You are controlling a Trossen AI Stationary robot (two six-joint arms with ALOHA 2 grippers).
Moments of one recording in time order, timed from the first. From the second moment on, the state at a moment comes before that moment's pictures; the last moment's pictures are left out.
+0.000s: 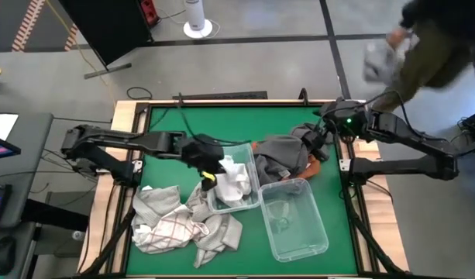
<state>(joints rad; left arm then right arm) -0.01 1.43 1.21 -0.54 0.05 -0.26 -0.31 0.81 1.01 -0.83 0.34 0.09</state>
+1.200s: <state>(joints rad) -0.32 1.61 1.75 -1.43 -0.11 -0.38 -0.12 0.83 0.86 -0.59 0.40 0.16</state>
